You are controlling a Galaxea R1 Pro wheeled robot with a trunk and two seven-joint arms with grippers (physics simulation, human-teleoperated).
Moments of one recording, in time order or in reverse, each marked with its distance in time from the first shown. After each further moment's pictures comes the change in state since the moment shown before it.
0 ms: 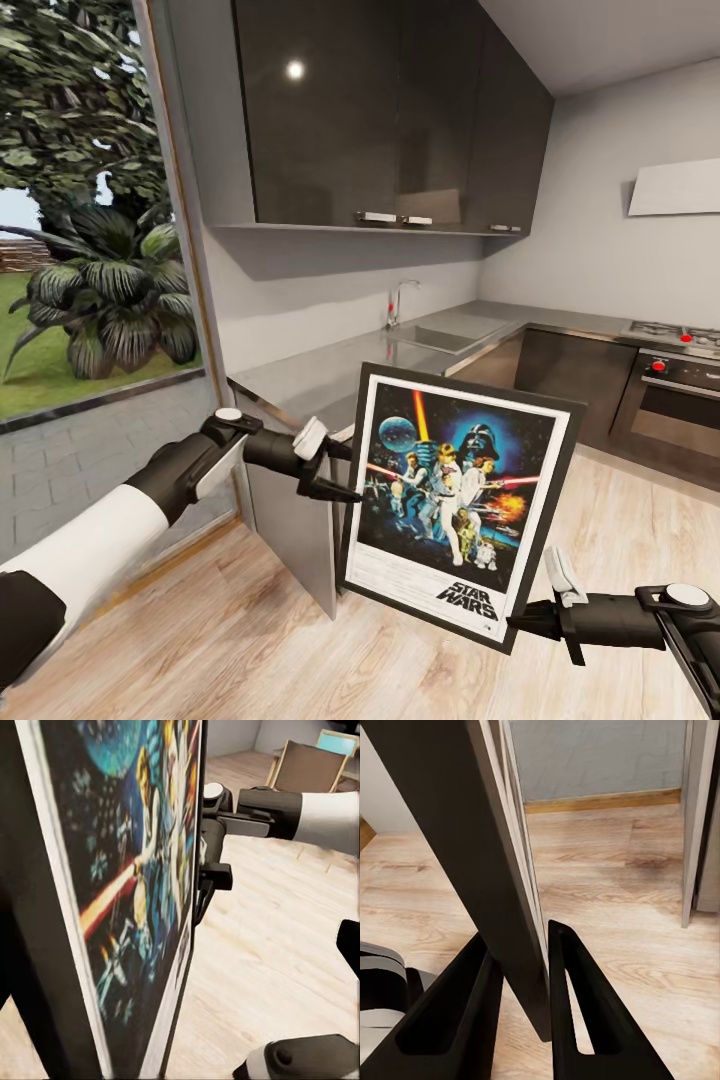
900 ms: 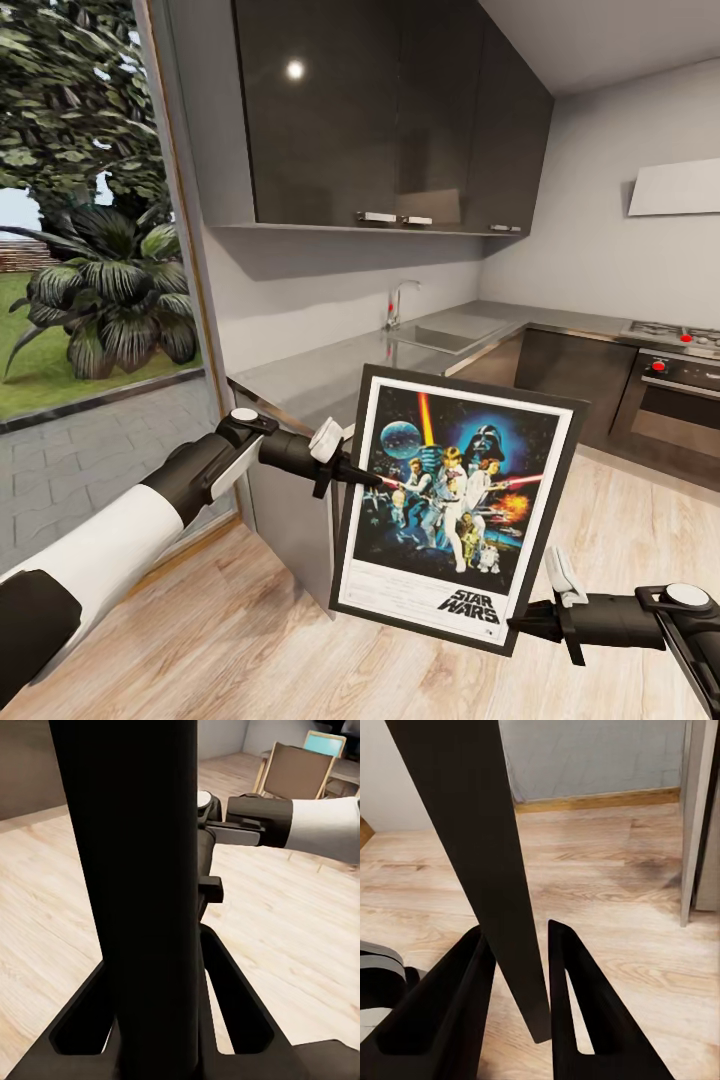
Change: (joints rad) left arm 0.000 -0.048 -0.012 -0.009 0.000 0.003 0.019; right arm 0.000 -0.001 0.001 0.001 0.002 -0.002 -0.002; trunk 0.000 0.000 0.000
